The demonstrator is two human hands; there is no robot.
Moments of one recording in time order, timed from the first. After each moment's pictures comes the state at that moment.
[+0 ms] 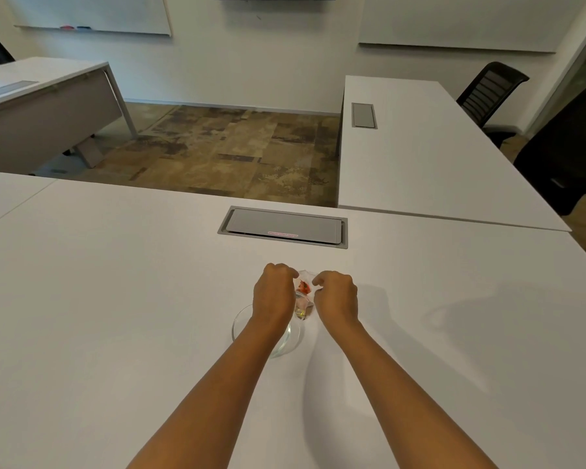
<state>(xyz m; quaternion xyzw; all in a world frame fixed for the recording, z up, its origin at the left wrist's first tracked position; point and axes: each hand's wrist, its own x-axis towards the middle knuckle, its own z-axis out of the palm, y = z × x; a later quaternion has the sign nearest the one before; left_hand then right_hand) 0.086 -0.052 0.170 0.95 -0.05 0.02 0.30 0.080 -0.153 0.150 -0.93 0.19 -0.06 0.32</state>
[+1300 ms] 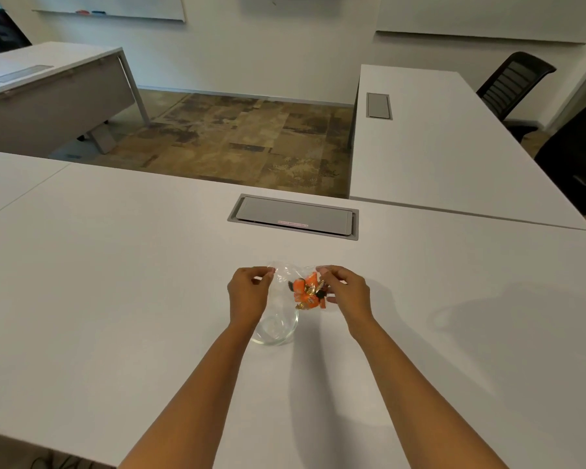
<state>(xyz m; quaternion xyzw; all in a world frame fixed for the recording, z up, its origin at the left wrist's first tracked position) 0.087 0.000 0.129 0.83 0.11 0.03 0.55 0.076 -0.170 0.112 -0.73 0.19 -0.04 0.65</state>
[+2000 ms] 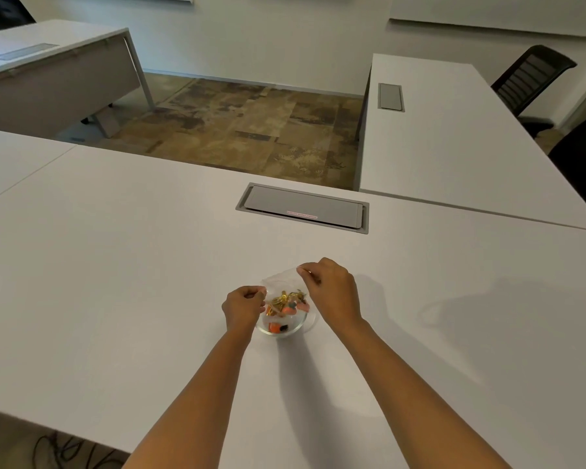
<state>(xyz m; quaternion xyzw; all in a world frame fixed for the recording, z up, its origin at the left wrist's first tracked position) 0.082 0.029 0.076 0.74 0.26 -0.04 0.61 0.071 -0.125 0.121 -0.94 -0.01 -0.15 0.31</state>
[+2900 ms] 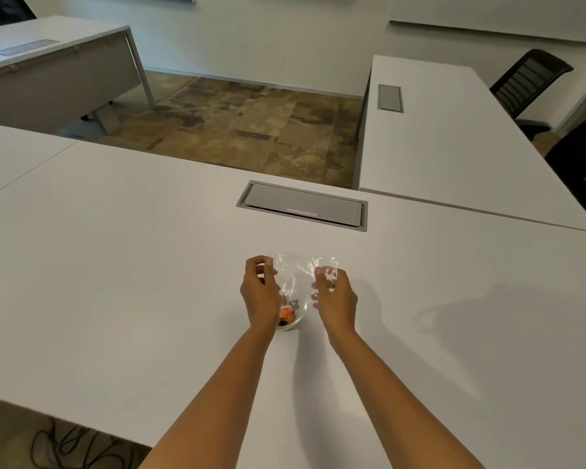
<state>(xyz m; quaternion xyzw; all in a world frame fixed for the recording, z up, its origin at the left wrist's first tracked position) 0.073 -0.010 0.097 0.73 0.18 0.12 0.65 0.047 -0.113 0.112 -0.76 0.24 -0.07 0.61</state>
